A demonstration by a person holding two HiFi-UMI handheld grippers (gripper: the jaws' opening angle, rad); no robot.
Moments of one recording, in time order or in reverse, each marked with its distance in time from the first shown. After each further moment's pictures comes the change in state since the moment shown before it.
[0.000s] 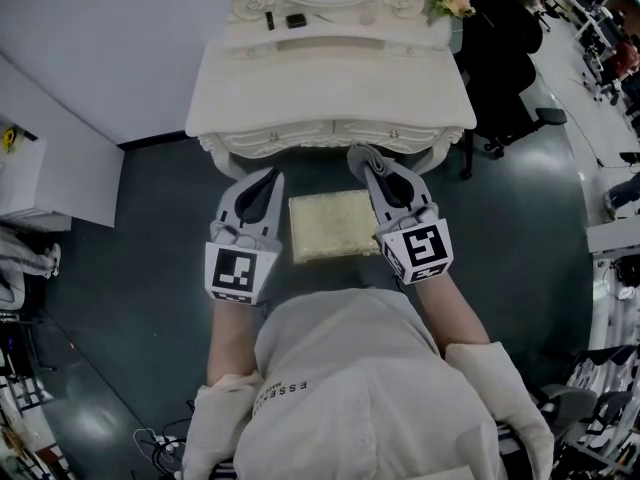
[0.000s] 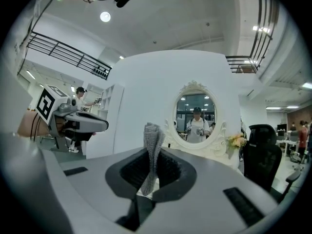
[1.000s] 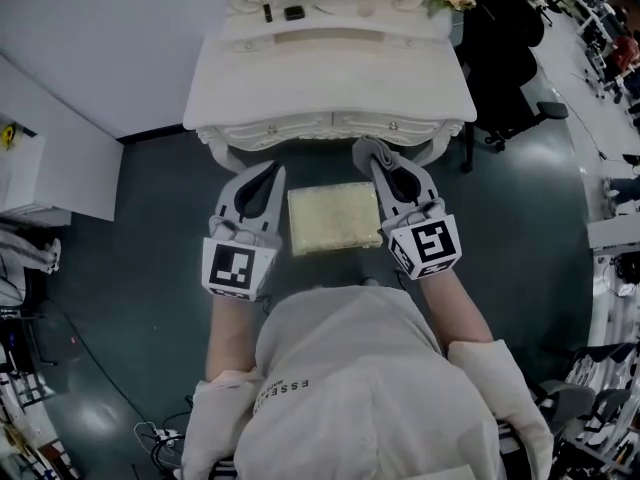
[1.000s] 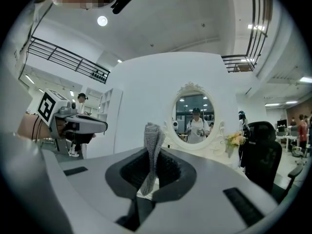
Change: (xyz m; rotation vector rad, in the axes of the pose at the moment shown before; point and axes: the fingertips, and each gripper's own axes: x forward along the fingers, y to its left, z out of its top) left arm 0.002 -0.007 0.010 -0.052 -0.015 -0.006; right arm -0.010 -0.012 0.002 0.037 -0.030 -0.002
